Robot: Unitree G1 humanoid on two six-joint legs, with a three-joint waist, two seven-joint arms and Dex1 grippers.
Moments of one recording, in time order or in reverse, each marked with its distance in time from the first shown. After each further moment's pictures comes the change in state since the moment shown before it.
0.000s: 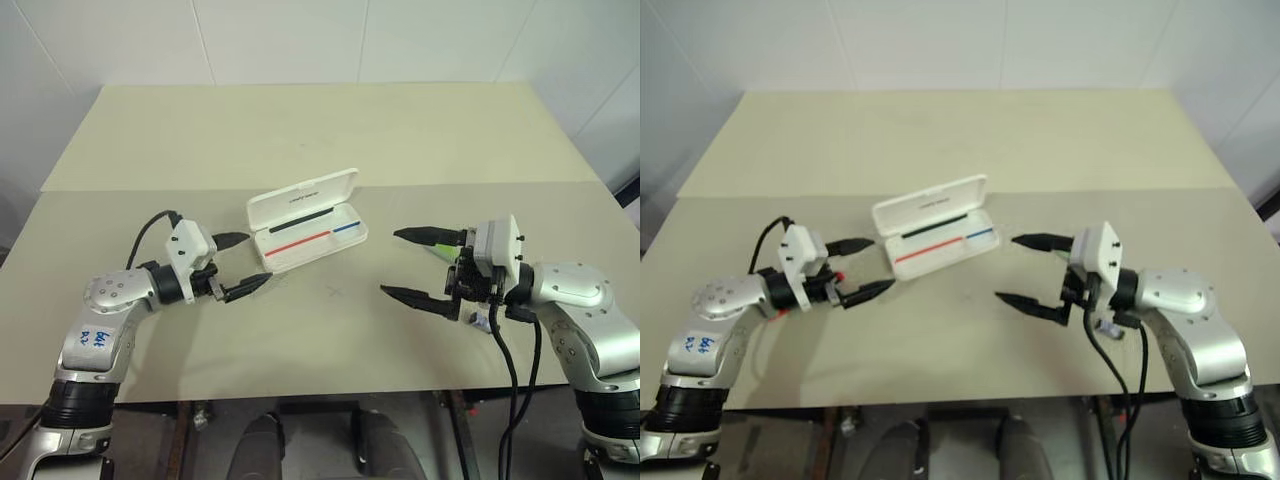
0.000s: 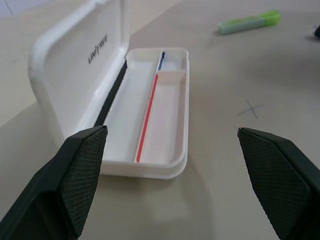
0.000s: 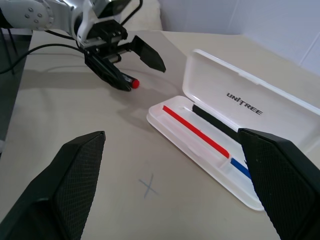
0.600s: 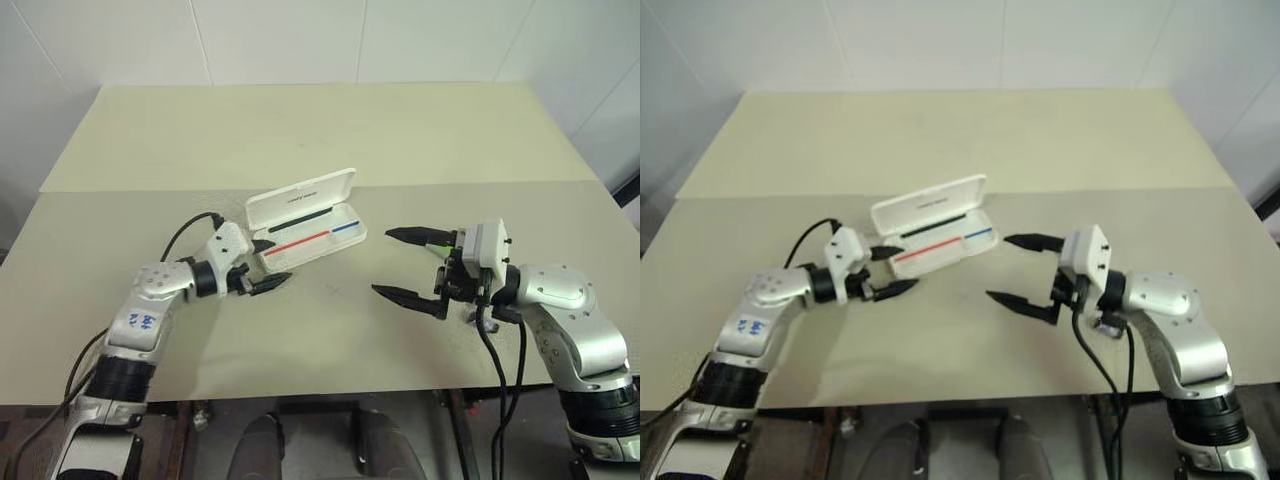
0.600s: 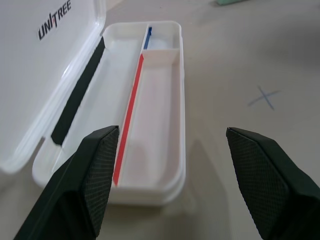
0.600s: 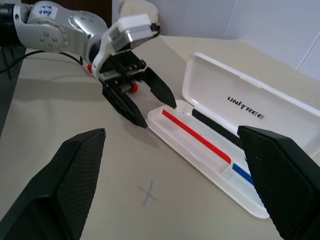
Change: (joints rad) left arm -0.153 -0.107 -0.154 0.161 0.138 -0.019 0.037; right arm -0.017 0.070 0.024 0.026 -0.042 -0.042 -0.022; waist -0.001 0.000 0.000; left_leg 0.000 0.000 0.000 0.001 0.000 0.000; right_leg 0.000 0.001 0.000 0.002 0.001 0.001
